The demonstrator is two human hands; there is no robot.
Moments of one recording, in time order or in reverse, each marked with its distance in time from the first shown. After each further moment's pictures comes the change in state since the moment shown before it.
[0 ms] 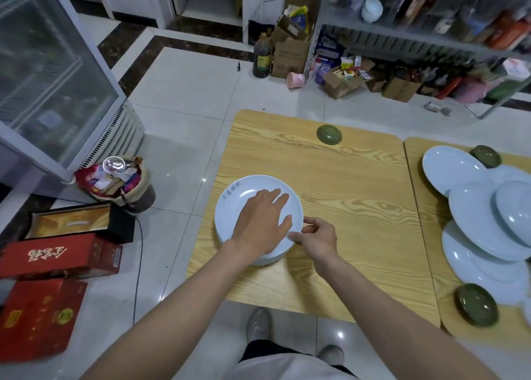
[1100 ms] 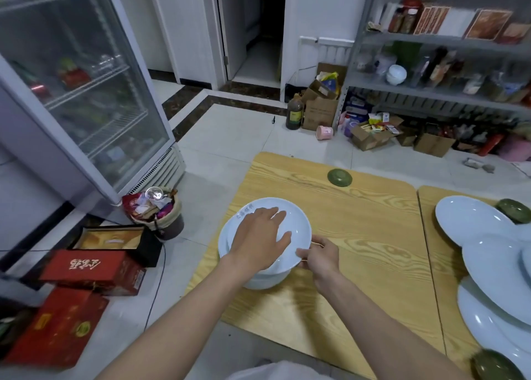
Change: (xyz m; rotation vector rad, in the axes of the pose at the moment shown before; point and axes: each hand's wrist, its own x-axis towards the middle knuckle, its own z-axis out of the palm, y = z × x) left_hand -0.016 0.047 -0.026 0.110 0.150 -0.115; right_hand 0.004 -0.023 -0.035 0.290 -0.175 0.010
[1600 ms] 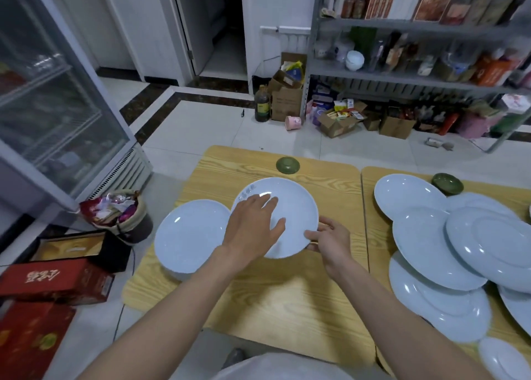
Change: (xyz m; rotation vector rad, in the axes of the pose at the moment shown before) left_hand 0.032 0.138 0.033 -0.004 0.126 0.074; right_hand 0.020 -0.040 -0.165 0.067 0.042 -0.118
